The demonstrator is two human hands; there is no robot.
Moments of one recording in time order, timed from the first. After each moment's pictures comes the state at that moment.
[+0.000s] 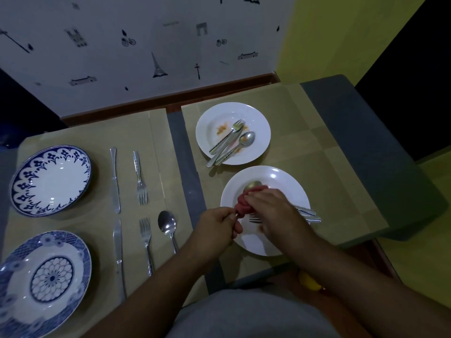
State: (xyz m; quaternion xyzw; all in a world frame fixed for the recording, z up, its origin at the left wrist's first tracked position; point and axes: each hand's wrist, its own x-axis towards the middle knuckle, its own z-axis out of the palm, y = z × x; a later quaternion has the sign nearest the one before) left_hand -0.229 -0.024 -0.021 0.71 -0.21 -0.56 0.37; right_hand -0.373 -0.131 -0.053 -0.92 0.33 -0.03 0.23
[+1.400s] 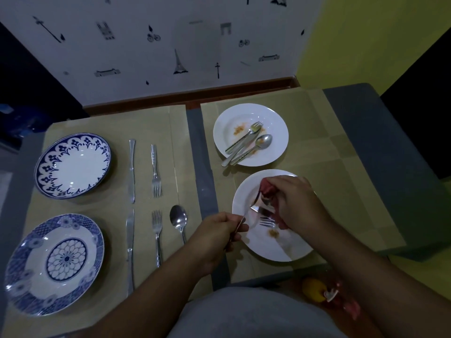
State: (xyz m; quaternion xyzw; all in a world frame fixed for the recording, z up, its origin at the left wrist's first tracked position) left_hand -0.218 -0.012 -0.020 0.67 -0.04 -0.62 0.41; right_hand -0.359 -0.168 -0.044 -0.88 0.40 -0.07 0.25
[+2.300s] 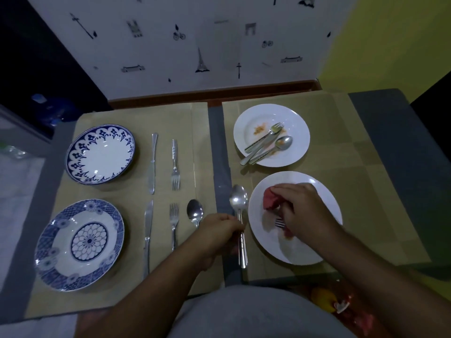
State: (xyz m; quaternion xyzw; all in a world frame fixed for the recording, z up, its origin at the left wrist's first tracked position) left_hand -0.198 0.005 -0.028 0.71 -0.05 -0.60 0.38; right_hand -0.352 -0.156 -0.053 -0.90 0.30 -0.06 0.30
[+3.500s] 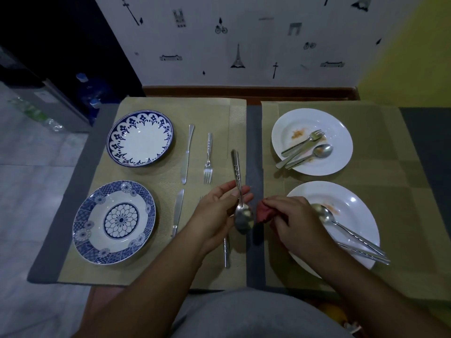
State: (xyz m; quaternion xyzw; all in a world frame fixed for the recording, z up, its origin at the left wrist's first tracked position) left_hand -0.141 0.027 -0.028 0.49 0.11 -0.53 0.68; right_hand -0.293 -0.099 -0.048 -0.90 0.27 -0.04 0.34
